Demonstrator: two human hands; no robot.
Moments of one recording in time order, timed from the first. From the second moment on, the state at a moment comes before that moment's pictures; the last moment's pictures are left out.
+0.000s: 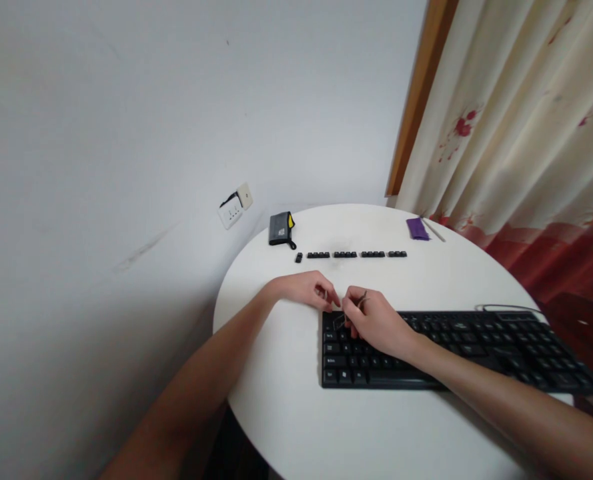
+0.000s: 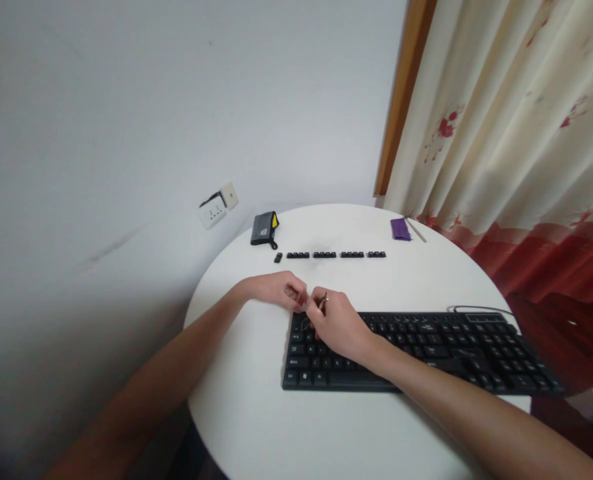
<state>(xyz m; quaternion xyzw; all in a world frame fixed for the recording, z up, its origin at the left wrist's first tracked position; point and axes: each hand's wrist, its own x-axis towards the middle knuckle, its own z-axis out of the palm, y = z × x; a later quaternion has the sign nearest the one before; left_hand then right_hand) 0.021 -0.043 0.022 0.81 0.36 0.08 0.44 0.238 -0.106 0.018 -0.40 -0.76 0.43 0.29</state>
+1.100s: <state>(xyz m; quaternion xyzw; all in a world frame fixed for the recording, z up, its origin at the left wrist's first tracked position) 0.019 -0.041 0.022 0.83 0.33 0.06 0.45 0.246 -0.103 0.004 -0.35 -0.61 0.62 0.36</state>
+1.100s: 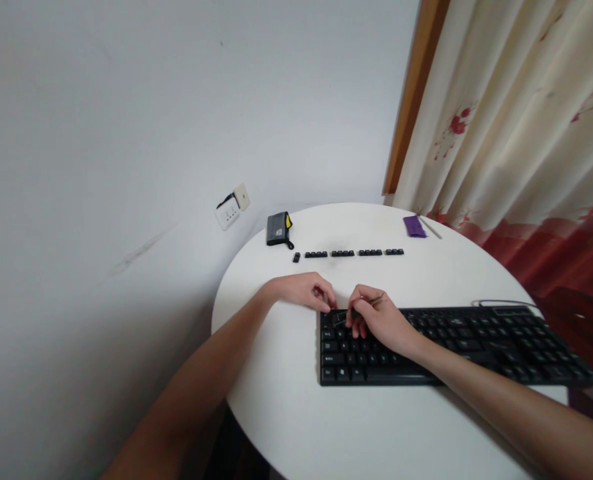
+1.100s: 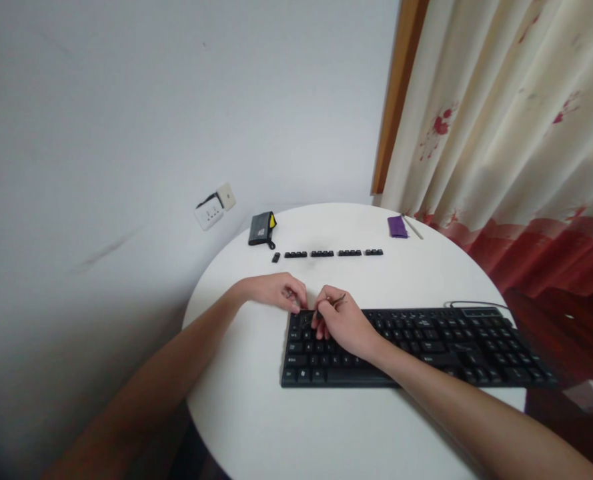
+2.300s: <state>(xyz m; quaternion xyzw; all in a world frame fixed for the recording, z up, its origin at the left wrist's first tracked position) 0.052 -0.054 0.016 0.67 0.30 0.19 0.65 0.258 -0.104 0.006 -0.31 -0.70 0.45 0.46</state>
